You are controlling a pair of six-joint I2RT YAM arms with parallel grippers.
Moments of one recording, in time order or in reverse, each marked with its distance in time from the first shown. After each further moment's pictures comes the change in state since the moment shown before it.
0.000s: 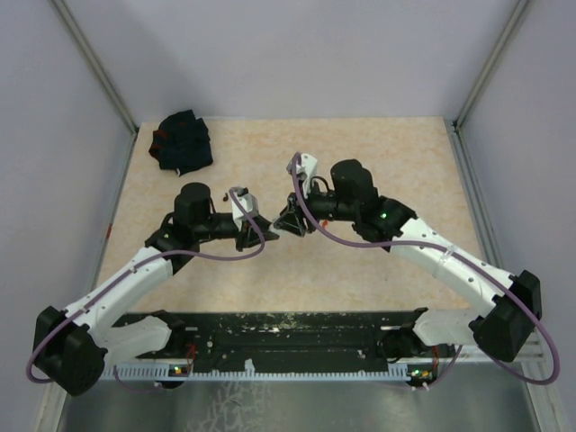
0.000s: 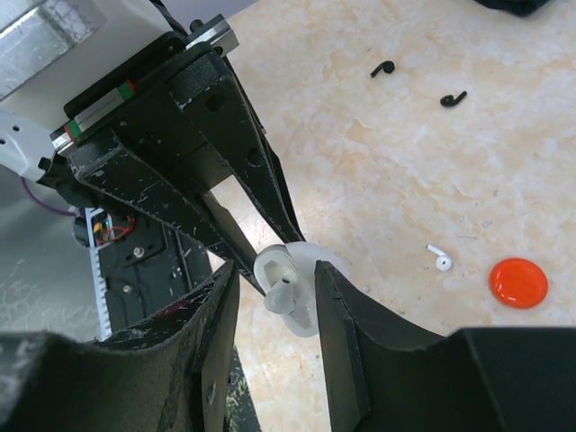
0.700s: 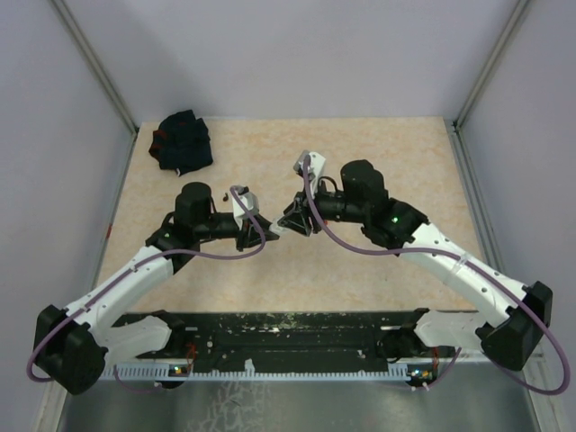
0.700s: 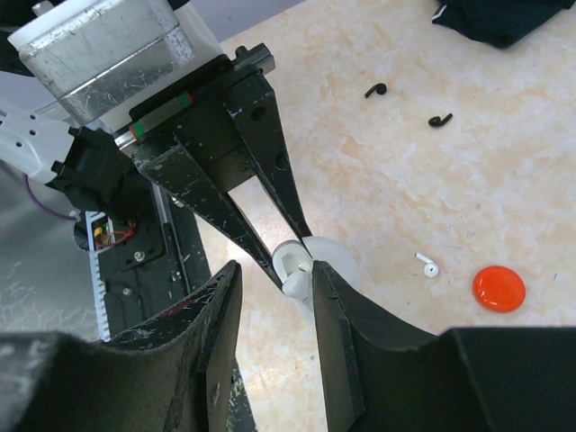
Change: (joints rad) left arm 0.000 0.008 0.003 -0.006 -0.005 -0.021; right arm 0.000 -0.067 0.007 -0.027 0.009 -0.025
